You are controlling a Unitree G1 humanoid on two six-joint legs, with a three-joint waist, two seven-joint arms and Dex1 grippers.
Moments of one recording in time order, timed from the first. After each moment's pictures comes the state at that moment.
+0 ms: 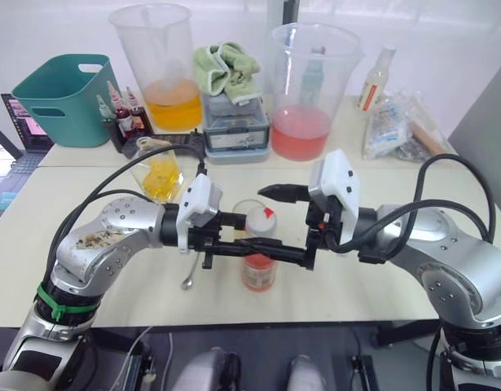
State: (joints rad) left arm -0.63 0.55 -0.24 -0.38 -0.56 0.66 -1.03; right arm -0.50 -0.79 -0.11 -0.66 0.96 0.85 0.73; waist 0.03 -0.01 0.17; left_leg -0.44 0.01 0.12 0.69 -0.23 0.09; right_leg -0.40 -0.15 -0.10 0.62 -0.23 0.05
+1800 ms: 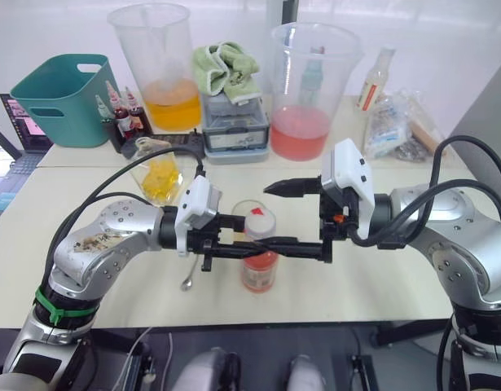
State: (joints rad) left arm -0.61 0.55 -0.22 -0.41 -0.57 0.70 -1.02; right arm -0.56 -0.86 -0.10 -0.57 0.87 0.80 0.92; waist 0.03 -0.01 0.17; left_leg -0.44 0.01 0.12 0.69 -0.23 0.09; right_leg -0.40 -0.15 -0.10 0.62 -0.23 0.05
